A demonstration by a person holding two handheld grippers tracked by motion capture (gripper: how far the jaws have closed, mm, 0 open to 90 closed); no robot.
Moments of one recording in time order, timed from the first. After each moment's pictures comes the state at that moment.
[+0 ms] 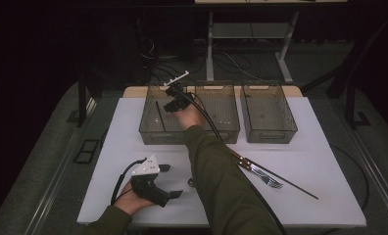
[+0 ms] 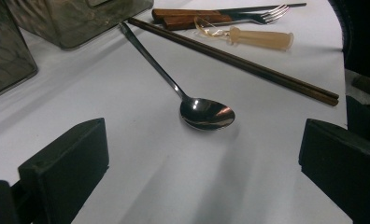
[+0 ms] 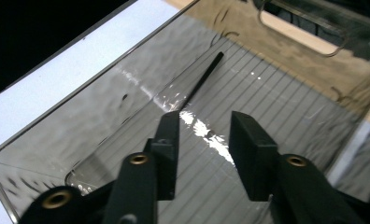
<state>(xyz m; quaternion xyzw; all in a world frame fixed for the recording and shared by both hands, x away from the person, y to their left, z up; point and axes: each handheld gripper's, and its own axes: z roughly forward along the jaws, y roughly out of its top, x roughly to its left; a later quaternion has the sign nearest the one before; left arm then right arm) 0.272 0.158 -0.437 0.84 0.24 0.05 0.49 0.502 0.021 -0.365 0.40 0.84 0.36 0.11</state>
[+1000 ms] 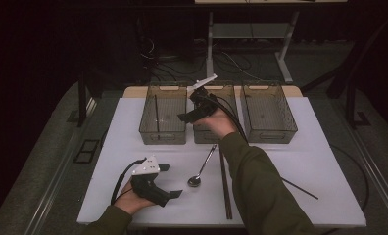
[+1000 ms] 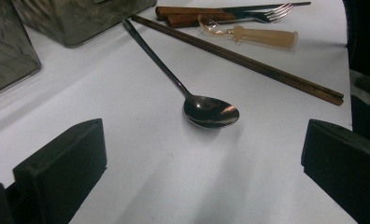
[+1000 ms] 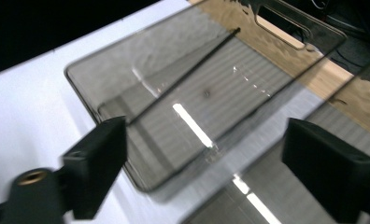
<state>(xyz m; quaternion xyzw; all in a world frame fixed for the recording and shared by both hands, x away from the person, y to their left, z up) 0.272 0.159 -0.438 0.84 0.24 0.05 0.48 0.450 -0.058 -0.339 0.33 0.85 0.39 0.11</state>
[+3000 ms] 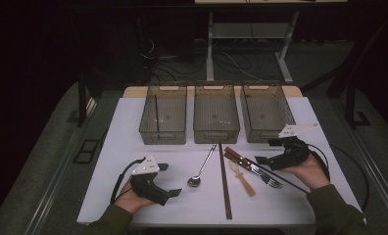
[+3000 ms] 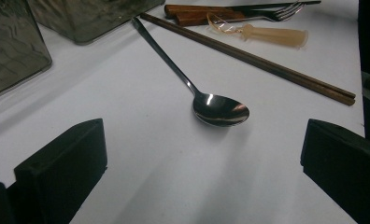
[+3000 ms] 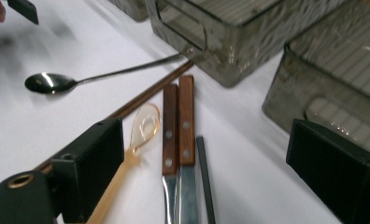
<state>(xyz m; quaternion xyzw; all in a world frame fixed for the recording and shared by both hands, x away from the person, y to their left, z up) 0.273 0.161 -0.439 0.84 0.25 0.06 0.48 0.324 -0.283 -0.392 0.35 0.83 0.41 0.09</state>
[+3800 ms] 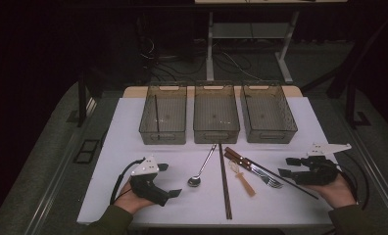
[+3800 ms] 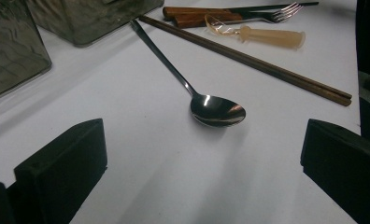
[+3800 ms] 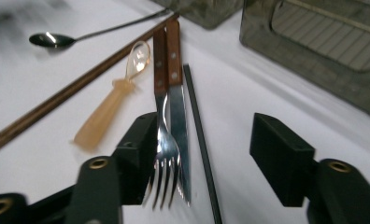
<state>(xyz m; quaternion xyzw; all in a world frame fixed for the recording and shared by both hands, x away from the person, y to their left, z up) 0.272 0.161 -0.438 0.84 0.25 0.06 0.48 0.278 -0.344 -0.411 0.38 0.82 0.41 0.09</state>
